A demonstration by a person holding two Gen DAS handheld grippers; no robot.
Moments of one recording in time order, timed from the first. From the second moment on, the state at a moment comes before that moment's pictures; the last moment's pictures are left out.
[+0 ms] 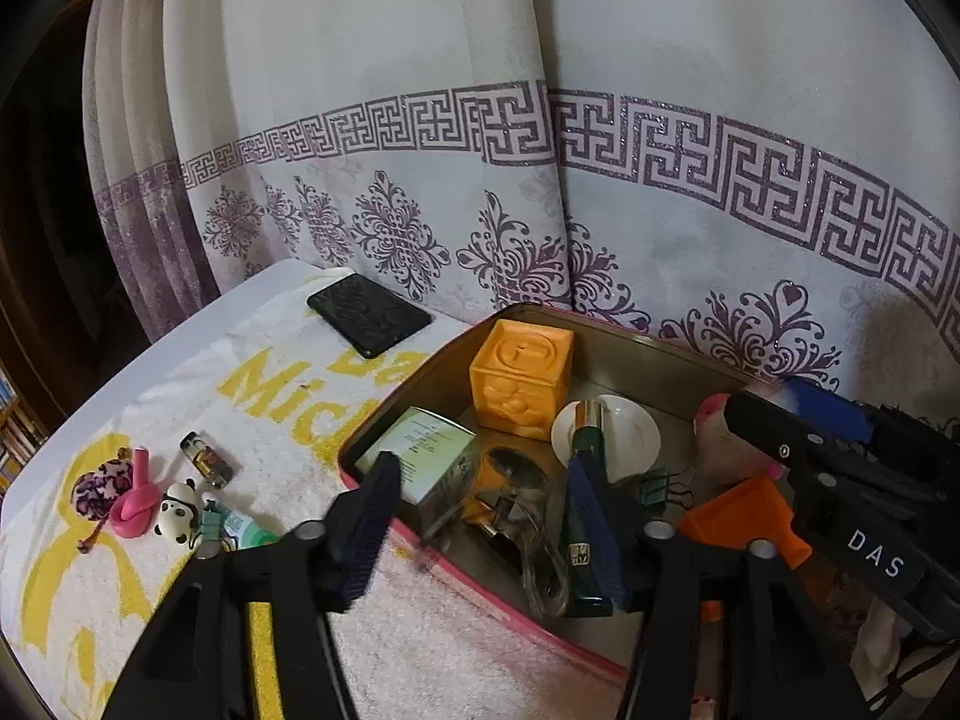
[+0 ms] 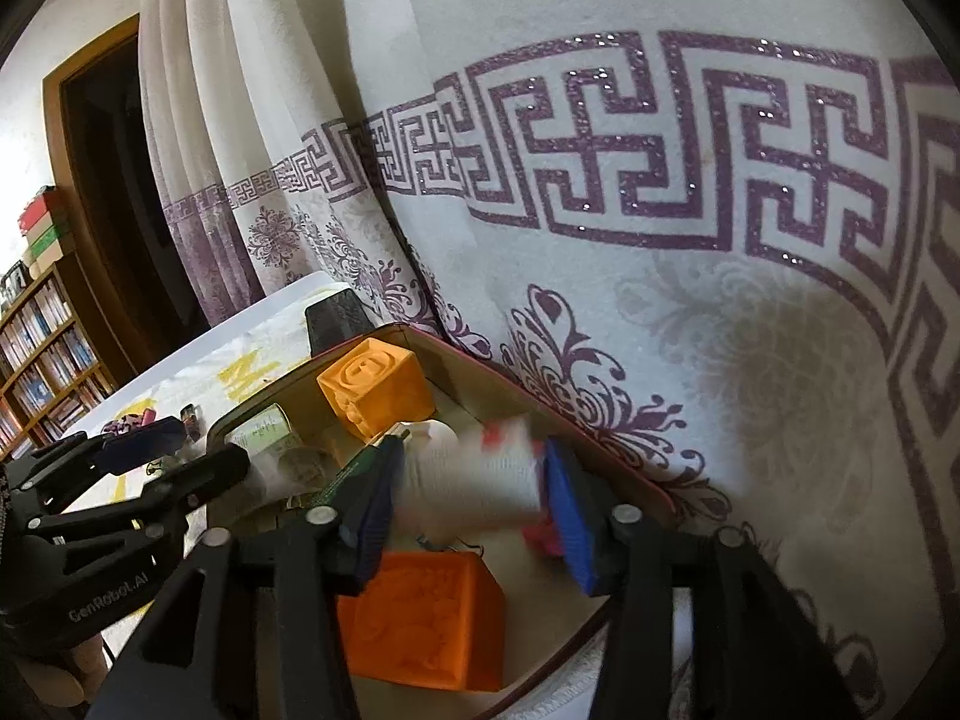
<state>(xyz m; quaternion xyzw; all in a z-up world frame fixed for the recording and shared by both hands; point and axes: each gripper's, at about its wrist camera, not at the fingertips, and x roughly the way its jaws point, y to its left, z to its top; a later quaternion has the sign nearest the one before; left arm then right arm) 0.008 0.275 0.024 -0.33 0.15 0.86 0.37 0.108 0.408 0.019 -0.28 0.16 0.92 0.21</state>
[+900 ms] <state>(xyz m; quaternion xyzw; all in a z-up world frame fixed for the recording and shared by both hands) -0.045 0.150 0.028 -0.35 0.09 0.90 0.26 0.086 0.350 0.038 -0.28 0.13 0.94 0.16</state>
